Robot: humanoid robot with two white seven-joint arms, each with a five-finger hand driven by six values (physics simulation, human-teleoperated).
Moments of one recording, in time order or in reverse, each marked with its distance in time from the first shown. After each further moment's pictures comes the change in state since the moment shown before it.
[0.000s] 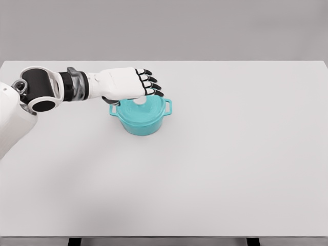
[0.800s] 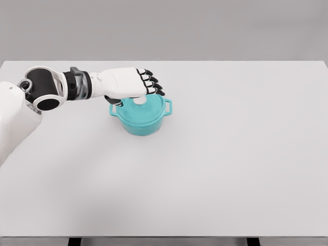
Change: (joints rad) left arm 0.002 -0.033 0.006 0.048 0.010 0.000 0.000; right arm 0.002 0.000 0.000 0.000 0.000 0.000 0.000
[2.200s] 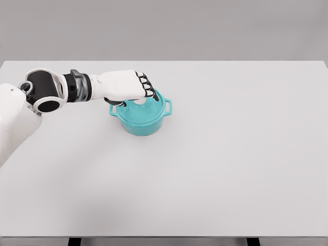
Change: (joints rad) left arm 0.008 0.002 -0.005 0.007 -0.010 0.000 0.000; right arm -0.002 0.000 0.000 0.000 0.000 0.000 0.000
